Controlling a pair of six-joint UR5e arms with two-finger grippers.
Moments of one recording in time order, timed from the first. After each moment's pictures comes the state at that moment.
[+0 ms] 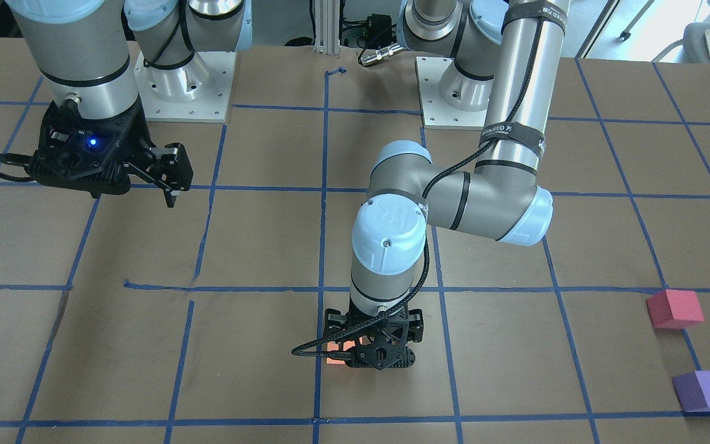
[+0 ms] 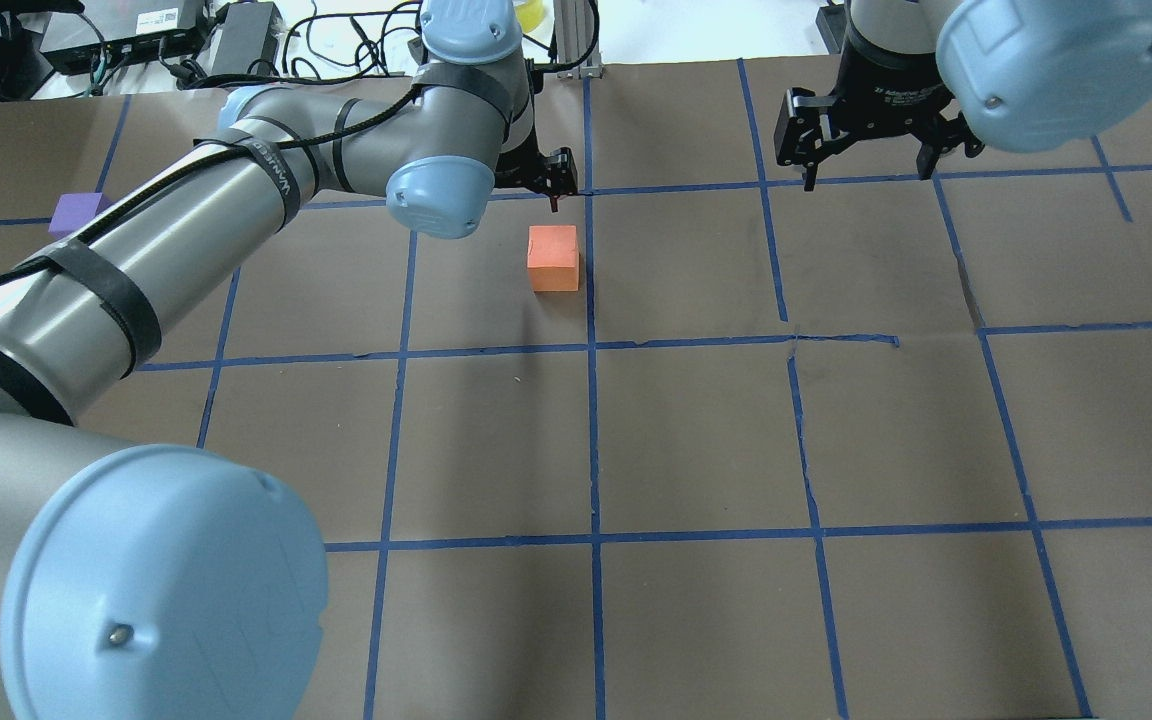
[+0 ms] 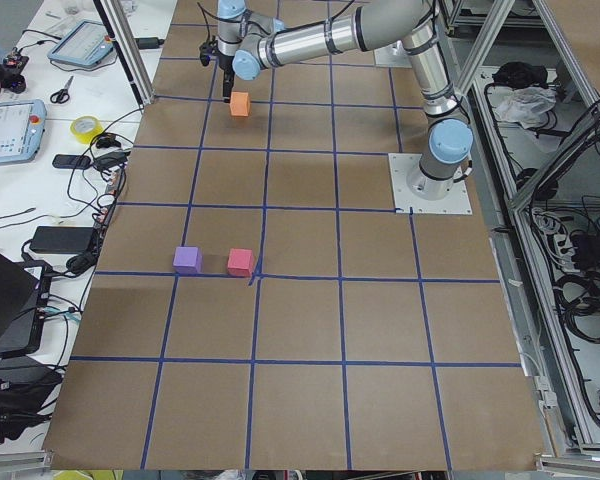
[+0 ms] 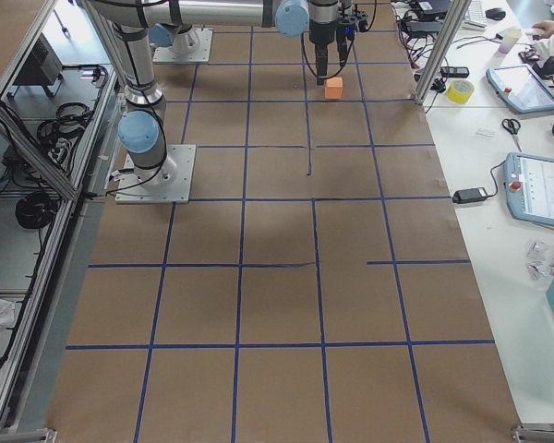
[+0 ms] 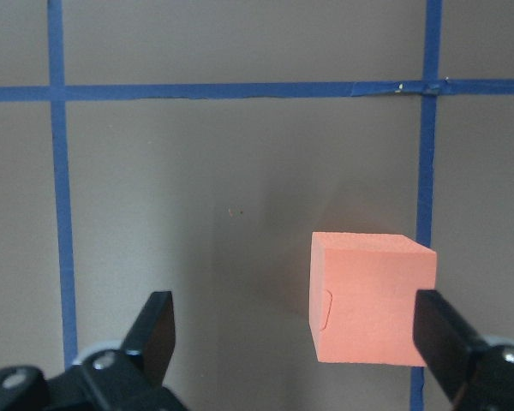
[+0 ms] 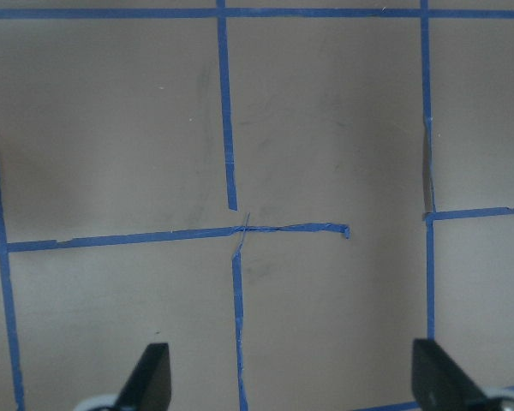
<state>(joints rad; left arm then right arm) -1.82 -2.19 -1.38 -0.98 1.62 -0.24 1.64 -1.46 1.50 -1.67 -1.69 0.10</state>
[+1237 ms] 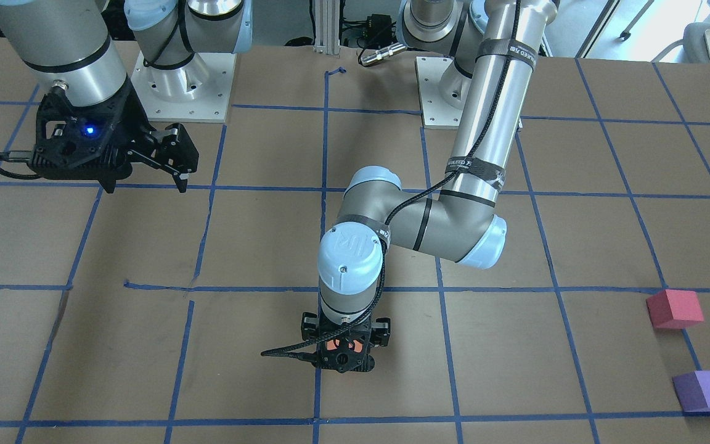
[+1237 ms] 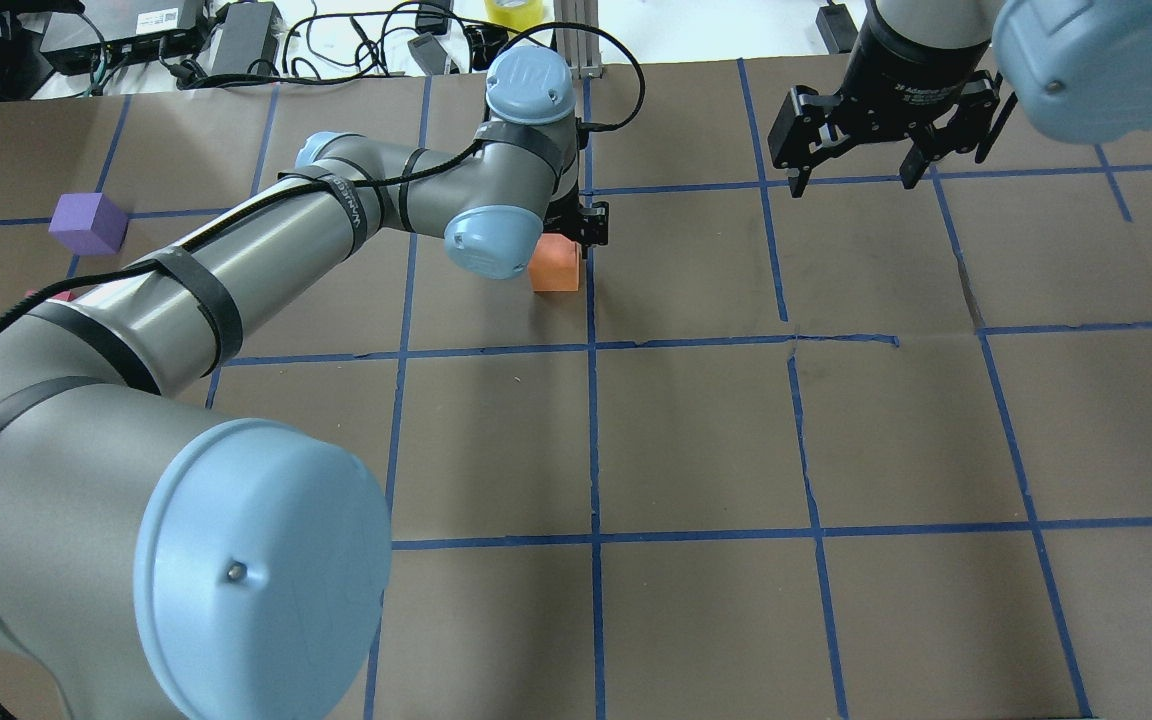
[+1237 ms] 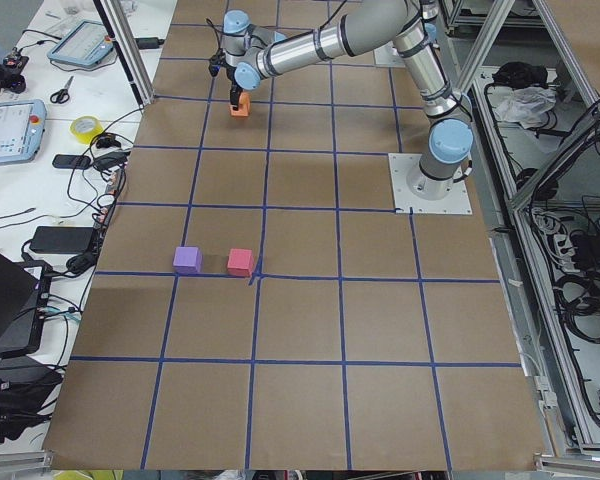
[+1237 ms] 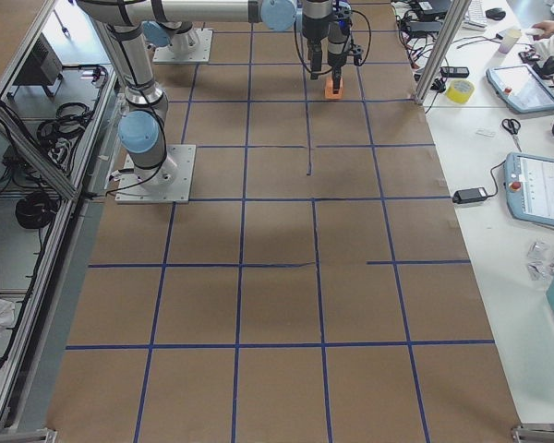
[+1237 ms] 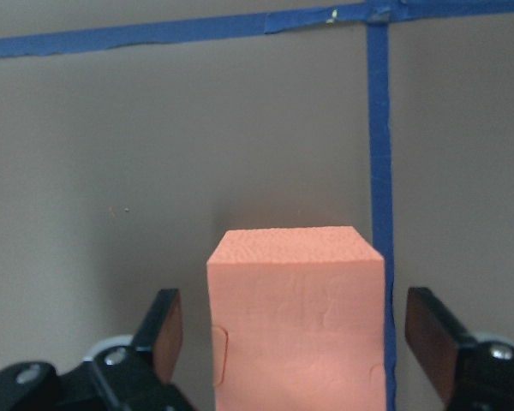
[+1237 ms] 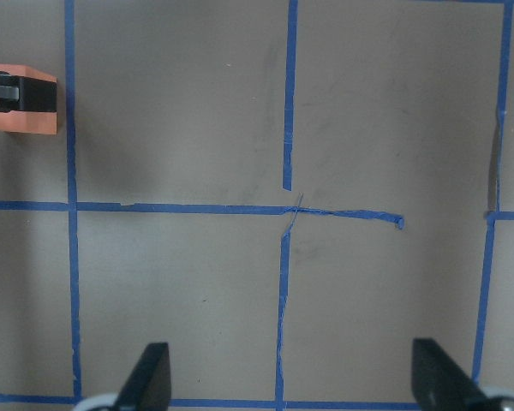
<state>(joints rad) -1.87 -2.28 -1.40 -0.93 1.62 -0.22 1.60 -1.49 1.50 -1.63 -1.58 0.00</state>
